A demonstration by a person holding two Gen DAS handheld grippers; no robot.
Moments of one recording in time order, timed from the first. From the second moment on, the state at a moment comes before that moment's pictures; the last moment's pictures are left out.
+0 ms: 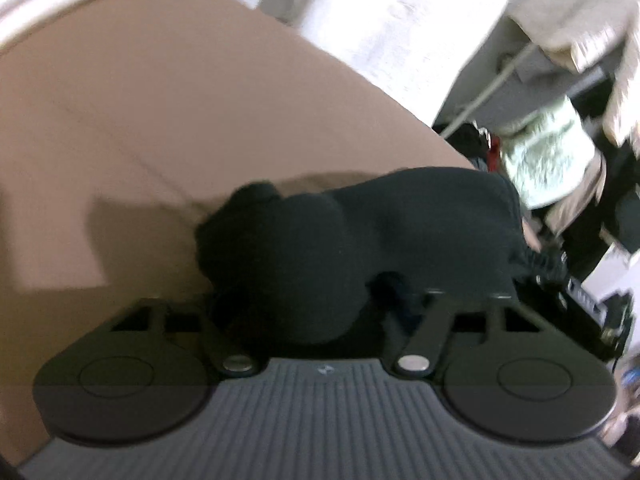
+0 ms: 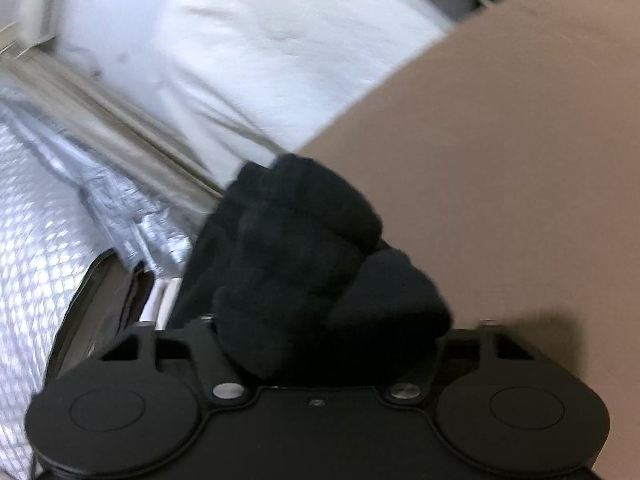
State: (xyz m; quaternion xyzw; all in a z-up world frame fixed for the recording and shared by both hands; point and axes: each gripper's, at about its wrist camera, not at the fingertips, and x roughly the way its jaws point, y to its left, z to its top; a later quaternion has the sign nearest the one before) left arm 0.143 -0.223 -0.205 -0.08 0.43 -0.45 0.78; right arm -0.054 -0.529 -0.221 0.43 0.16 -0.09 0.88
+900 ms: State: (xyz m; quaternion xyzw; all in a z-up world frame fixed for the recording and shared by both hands) left arm 0.109 -0.121 -0.033 -0.05 0.22 -0.38 0.90; right arm 0.004 -0.411 -0.044 0.26 0.11 -0.05 0.96
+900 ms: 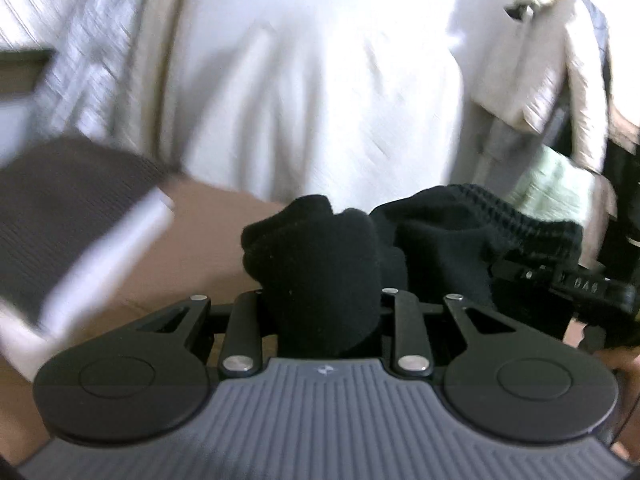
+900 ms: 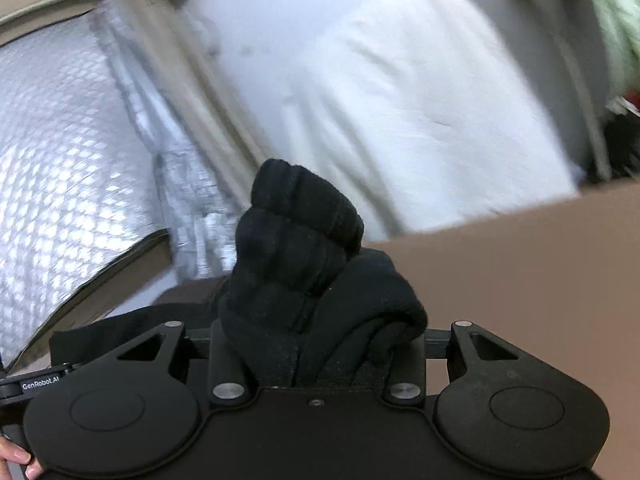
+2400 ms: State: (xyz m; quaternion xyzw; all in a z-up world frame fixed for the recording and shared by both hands) left arm 0.399 0.078 -0.072 -0.25 0.23 -0.03 0.94; right arm 0.417 -0.335 -0.042 0.39 0.24 0.09 0.89
